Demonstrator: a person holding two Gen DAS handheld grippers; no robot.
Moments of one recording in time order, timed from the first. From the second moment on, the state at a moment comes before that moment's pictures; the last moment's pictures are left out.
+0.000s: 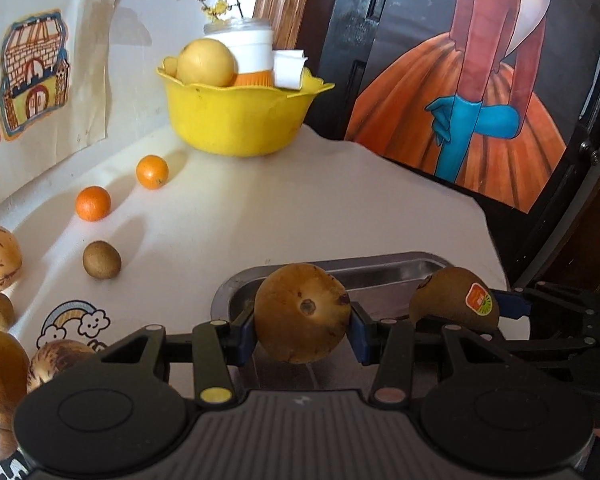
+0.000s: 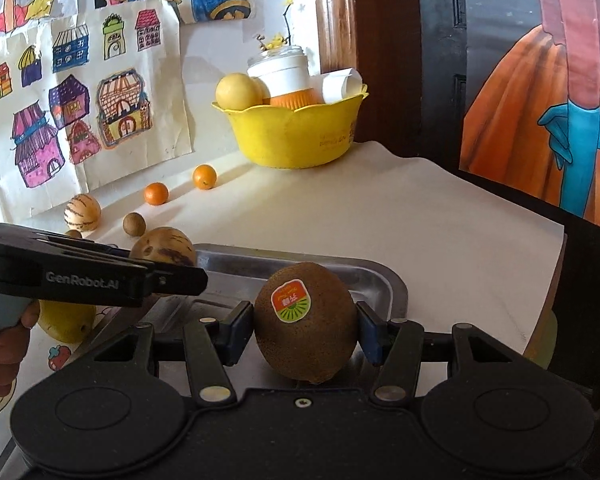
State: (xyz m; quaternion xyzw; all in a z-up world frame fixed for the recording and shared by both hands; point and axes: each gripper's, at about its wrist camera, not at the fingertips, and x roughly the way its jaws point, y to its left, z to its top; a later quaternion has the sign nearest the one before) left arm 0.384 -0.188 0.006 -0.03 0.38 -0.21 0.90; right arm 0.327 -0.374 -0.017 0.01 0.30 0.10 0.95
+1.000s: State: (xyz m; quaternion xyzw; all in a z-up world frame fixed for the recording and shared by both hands) left arm 0.341 -0.165 0.034 -0.09 0.37 -0.17 0.91; right arm 0.270 -0.366 0.000 0.00 0.28 0.09 0.95
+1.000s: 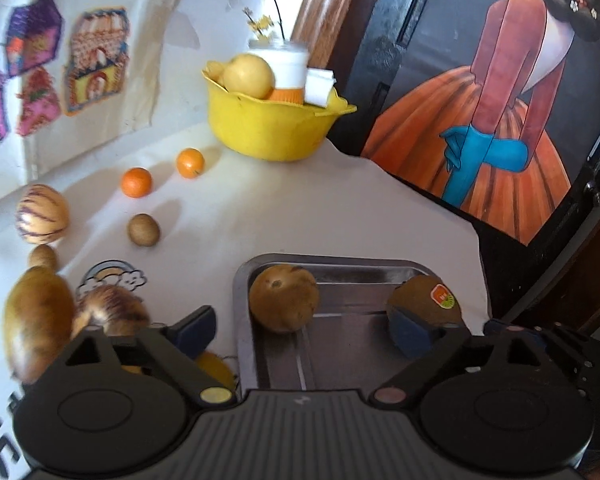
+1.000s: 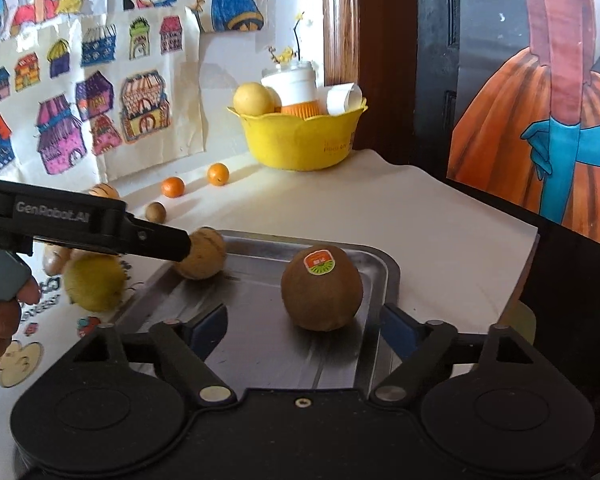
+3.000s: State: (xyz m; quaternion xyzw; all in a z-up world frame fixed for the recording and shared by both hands) left arm 0.176 0.032 0.006 -0.03 0.39 -0.04 0.92; right arm 0.149 -0.236 0.003 -0.13 0.32 0.26 0.90
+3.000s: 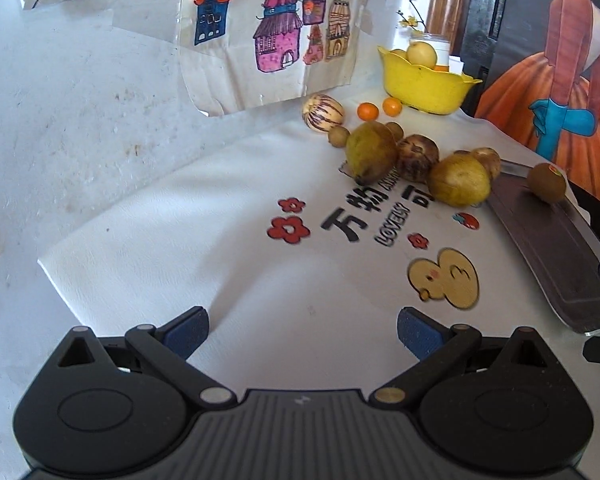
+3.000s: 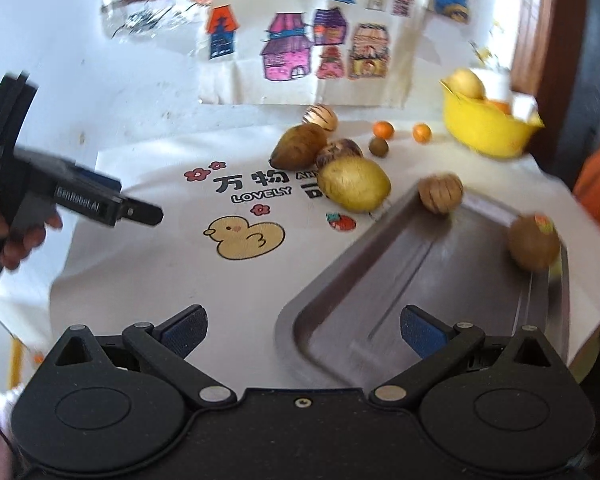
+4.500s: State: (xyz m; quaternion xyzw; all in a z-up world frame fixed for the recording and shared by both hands) left arm 0.330 0.008 -0.007 -0.07 0.34 -0.11 0.93; right arm 0.311 -0.189 -0.021 -0.26 0.25 0.35 0.86
